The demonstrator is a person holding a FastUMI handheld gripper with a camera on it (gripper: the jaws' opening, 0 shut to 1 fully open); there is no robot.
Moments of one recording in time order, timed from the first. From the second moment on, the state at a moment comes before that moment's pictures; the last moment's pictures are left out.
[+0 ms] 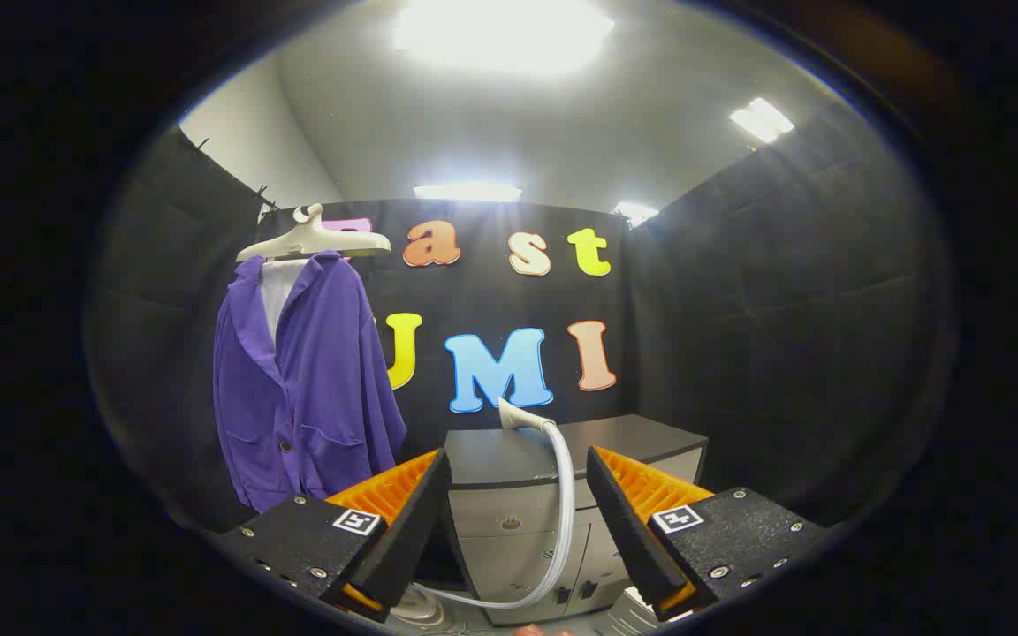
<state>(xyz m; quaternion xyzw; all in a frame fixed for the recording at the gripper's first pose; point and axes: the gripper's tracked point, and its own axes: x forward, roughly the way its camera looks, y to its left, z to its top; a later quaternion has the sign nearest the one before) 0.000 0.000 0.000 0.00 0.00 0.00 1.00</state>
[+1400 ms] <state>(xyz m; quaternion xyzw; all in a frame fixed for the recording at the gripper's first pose) 0.024 0.008 0.020 -0.03 0.04 0.05 1.00</state>
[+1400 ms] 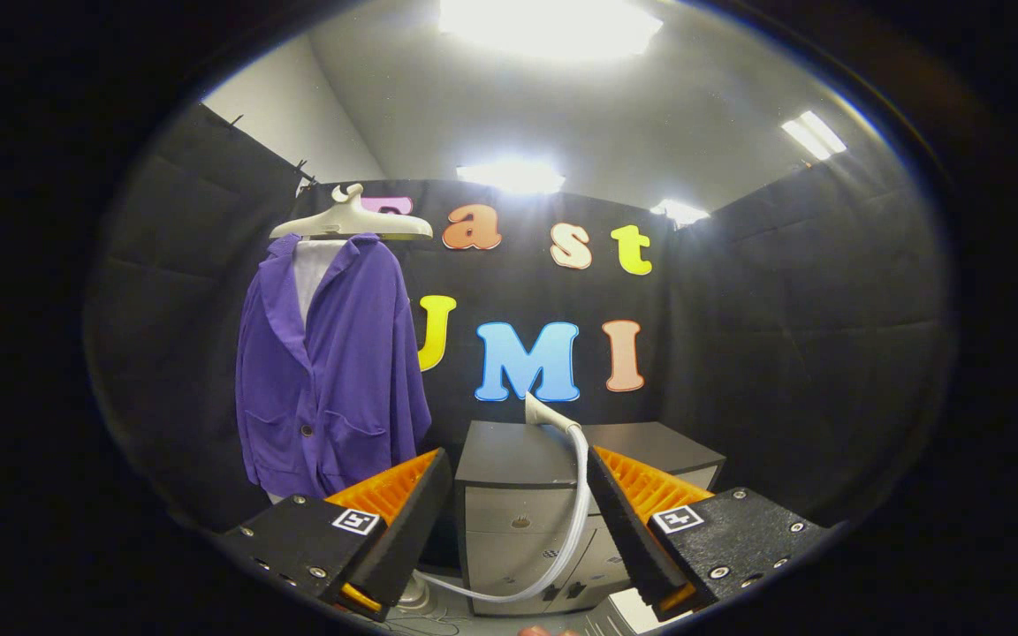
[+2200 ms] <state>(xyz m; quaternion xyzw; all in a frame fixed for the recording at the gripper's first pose) 0.234 -0.056 0.017 0.10 0.12 0.08 0.98</state>
